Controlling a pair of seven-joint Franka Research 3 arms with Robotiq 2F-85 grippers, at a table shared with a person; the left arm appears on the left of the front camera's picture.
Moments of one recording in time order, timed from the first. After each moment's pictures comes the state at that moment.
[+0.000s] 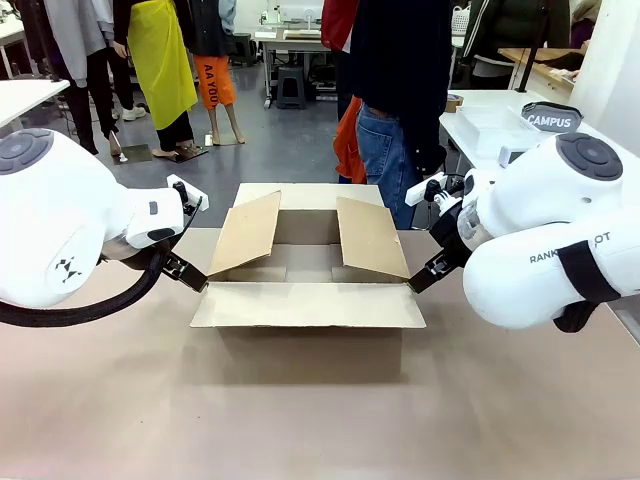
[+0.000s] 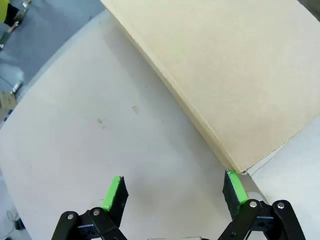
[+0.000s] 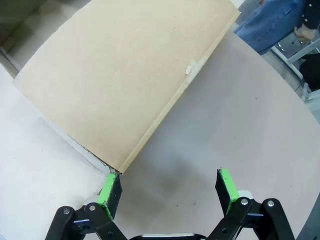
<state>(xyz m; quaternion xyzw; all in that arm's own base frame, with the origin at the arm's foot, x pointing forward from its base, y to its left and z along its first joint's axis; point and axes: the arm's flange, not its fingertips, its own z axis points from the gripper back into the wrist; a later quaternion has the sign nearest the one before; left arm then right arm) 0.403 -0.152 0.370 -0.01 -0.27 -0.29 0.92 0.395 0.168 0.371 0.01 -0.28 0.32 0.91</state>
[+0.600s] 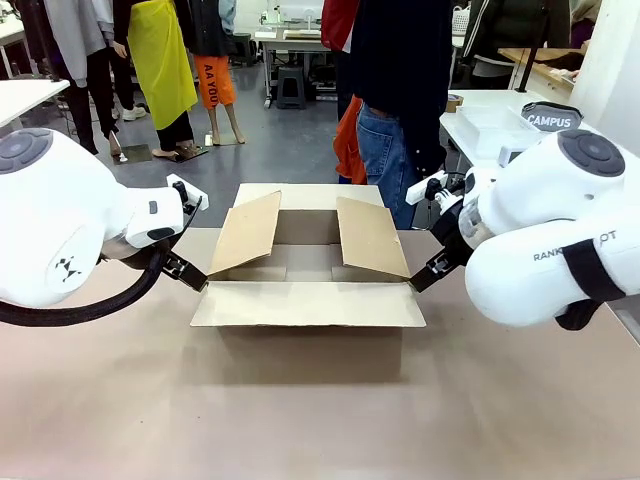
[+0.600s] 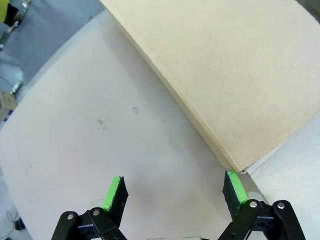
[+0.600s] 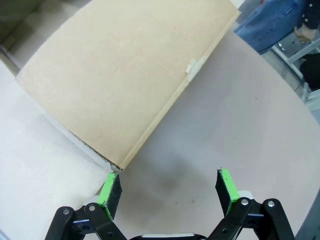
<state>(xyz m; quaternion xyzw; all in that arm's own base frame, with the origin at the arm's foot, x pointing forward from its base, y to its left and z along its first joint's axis) 0.402 -0.152 0.375 -0.01 -0.27 -0.29 0.92 0.392 0.165 0.383 0.01 -0.27 0.32 0.91</state>
